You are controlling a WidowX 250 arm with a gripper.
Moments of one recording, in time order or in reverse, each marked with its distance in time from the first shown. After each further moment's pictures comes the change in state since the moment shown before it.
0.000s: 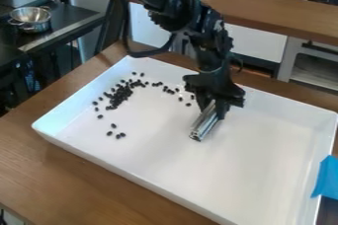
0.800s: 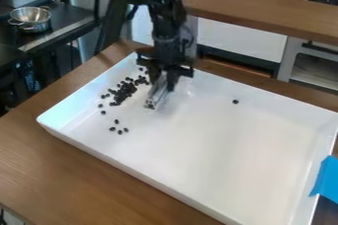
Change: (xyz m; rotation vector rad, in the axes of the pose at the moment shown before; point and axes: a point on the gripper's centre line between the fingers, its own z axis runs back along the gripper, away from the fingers) arm 0.012 0.091 0.020 0.149 0.085 0.188
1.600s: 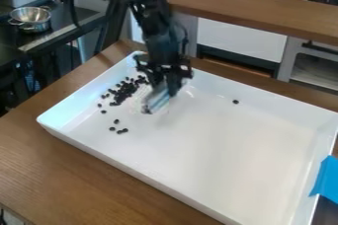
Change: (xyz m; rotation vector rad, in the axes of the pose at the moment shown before) arm -0.032 -0.027 0.015 -0.250 0.059 -0.116
